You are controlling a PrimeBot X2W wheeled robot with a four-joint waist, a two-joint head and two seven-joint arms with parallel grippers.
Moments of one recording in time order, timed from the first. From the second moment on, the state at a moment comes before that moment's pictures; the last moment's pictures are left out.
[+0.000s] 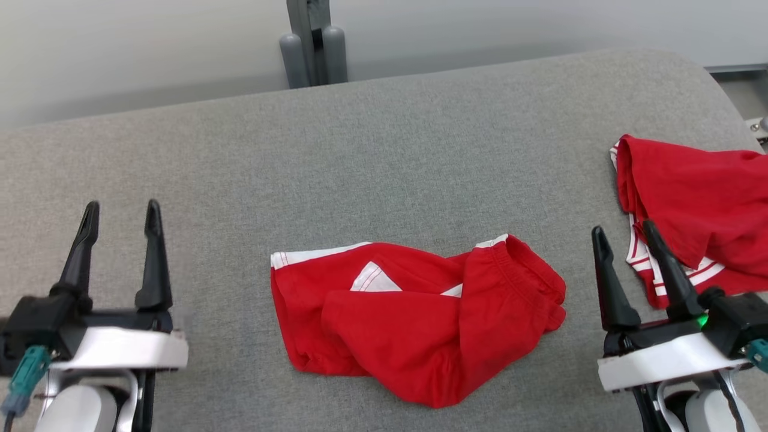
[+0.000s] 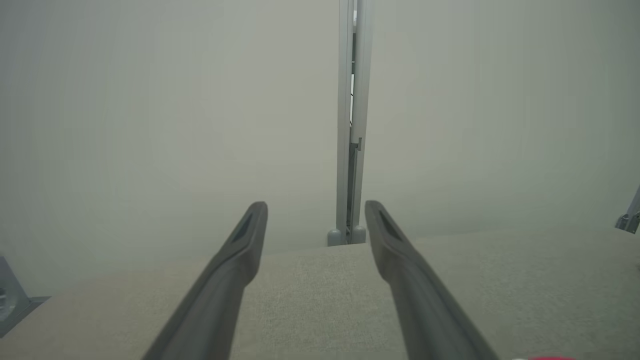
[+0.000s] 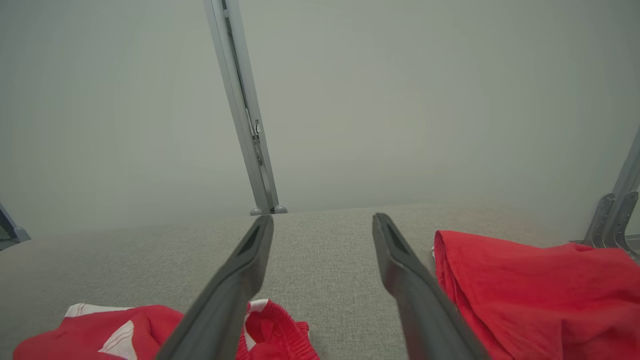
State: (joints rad) left arm -0.15 0.37 -0.21 -0.02 -0.44 0.23 -0.25; right arm -0.11 -0.05 0.05 0.01 0.22 0.13 -0.18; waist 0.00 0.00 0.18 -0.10
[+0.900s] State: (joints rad) left arm 0.13 0.42 -0.23 -0.19 -0.42 0.31 -0.18; right arm 0.05 -0.05 0.00 -0.03 0.19 0.13 -0.04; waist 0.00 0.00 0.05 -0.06
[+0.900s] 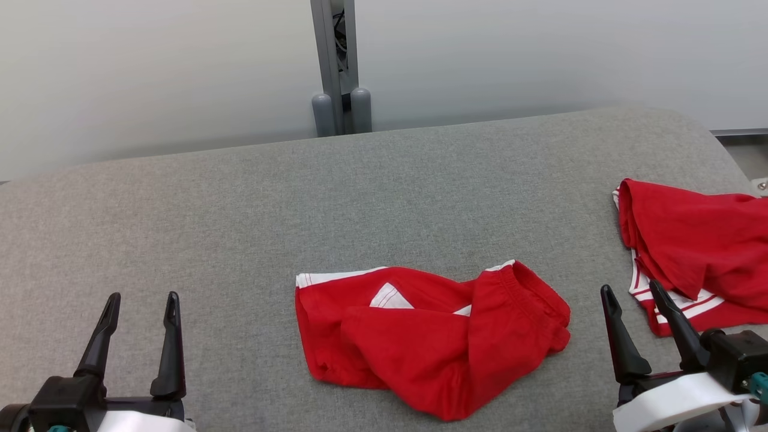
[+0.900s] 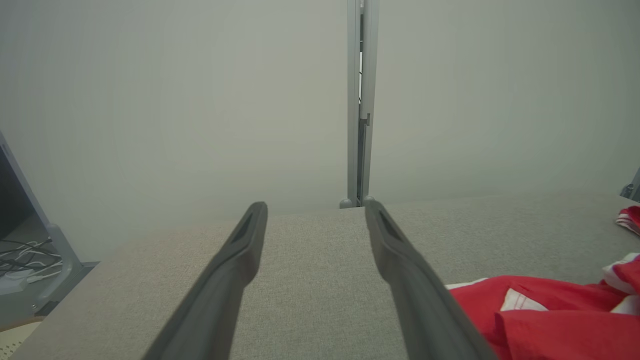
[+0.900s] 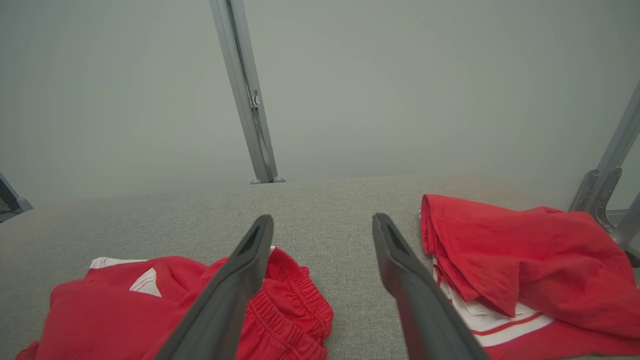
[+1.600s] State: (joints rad) left arm 0.04 0.36 -0.31 -0.17 -0.42 0.29 -0.16; right arm -0.03 -0.11 0.08 0.10 0.33 0.13 0.11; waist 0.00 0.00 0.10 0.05
